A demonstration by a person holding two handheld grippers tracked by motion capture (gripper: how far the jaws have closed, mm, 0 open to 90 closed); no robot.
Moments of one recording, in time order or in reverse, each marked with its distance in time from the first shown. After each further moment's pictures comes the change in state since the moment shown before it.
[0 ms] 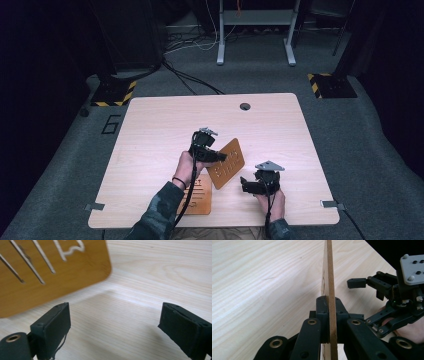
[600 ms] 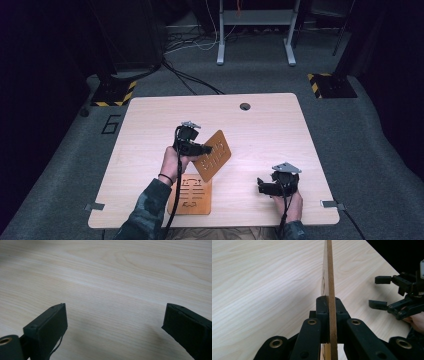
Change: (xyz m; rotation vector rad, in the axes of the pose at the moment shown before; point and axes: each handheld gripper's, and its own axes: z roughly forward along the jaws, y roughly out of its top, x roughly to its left) left arm 0.028 -0.005 -0.038 -0.056 0.067 -0.056; right arm -0.042 -0.013 -0.021 0.021 -0.112 -0.006
